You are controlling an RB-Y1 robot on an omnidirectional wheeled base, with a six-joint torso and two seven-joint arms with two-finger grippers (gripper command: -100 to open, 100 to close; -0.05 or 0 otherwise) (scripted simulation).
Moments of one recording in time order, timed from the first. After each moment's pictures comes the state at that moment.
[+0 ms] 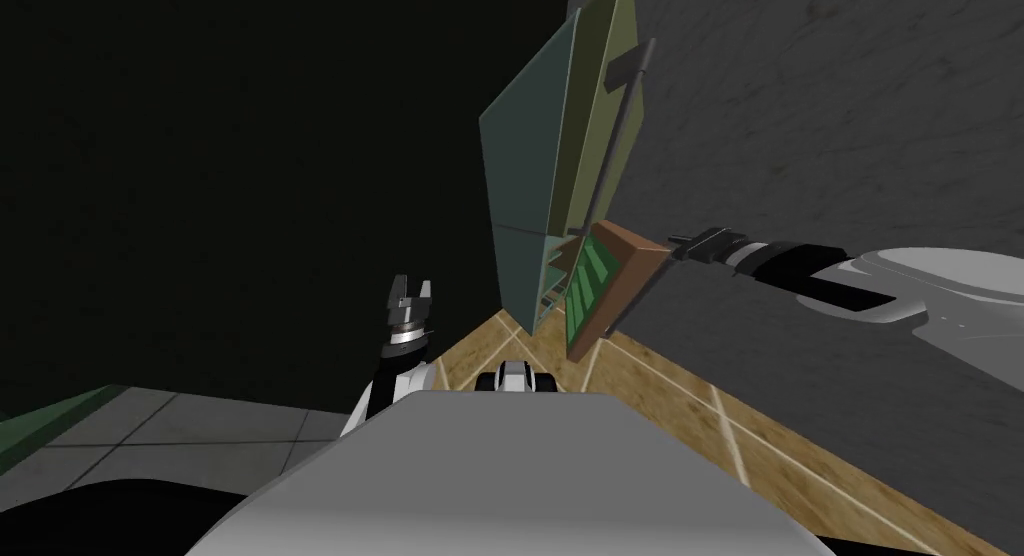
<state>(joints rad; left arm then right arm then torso) 0.52 0.05 0.07 -2.22 0.02 -0.57 0.06 0.11 -1.40 -0.35 -1.24 0.58 -0.55 0.46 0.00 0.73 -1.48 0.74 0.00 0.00</state>
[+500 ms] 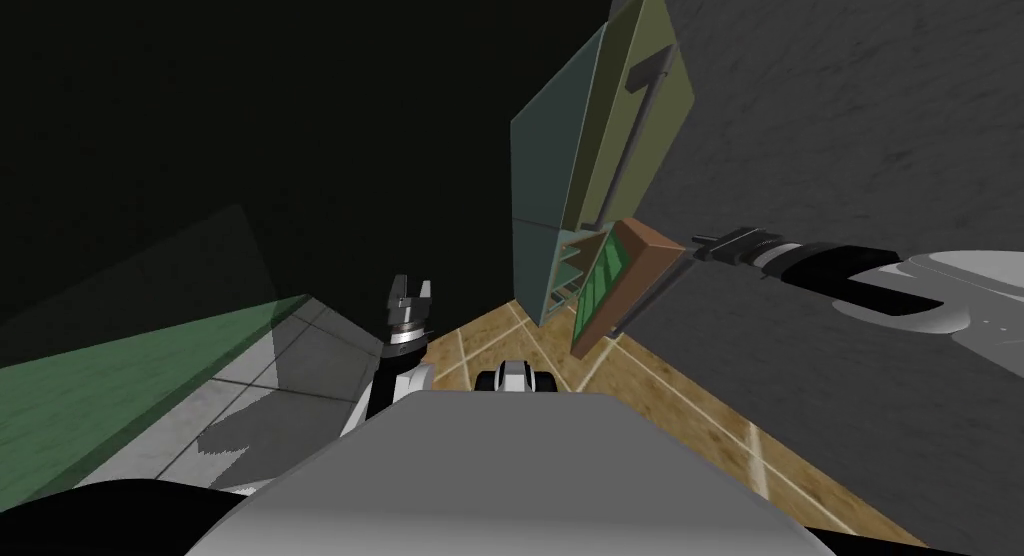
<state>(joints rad) 0.52 0.05 0.07 -2.22 0.02 -0.57 0.06 0.07 -1.41 -0.36 -1.08 0.60 -0.56 0.48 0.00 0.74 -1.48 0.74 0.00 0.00</state>
